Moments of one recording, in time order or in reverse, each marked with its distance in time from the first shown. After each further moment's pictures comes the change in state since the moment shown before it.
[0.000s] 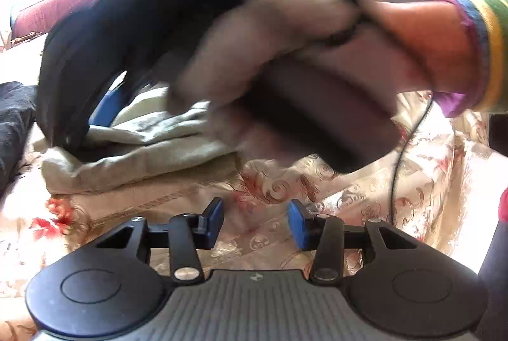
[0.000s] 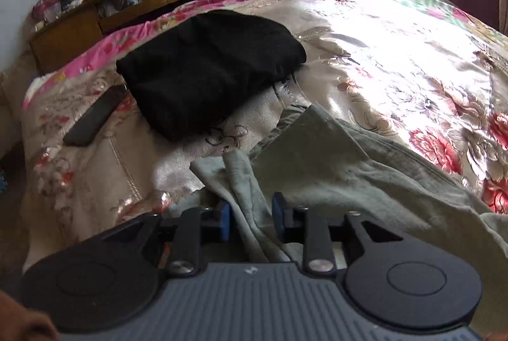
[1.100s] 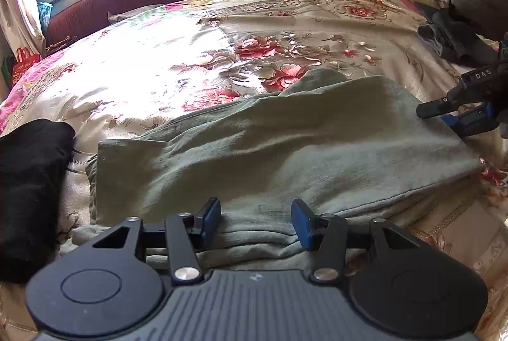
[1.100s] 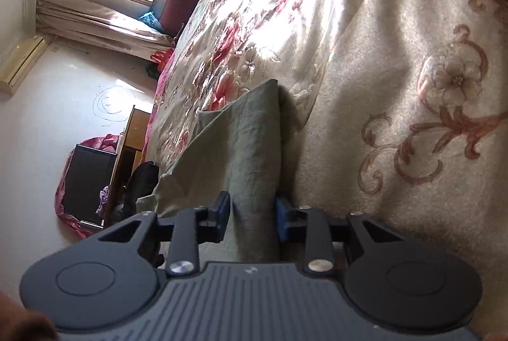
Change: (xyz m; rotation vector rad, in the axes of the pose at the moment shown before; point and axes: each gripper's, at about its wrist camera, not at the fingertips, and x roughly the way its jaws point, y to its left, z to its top) left arm 0.058 0.020 0.074 0.036 0.094 0.229; right arm -0.128 -0.286 -0.198 1.000 -0.232 0.264
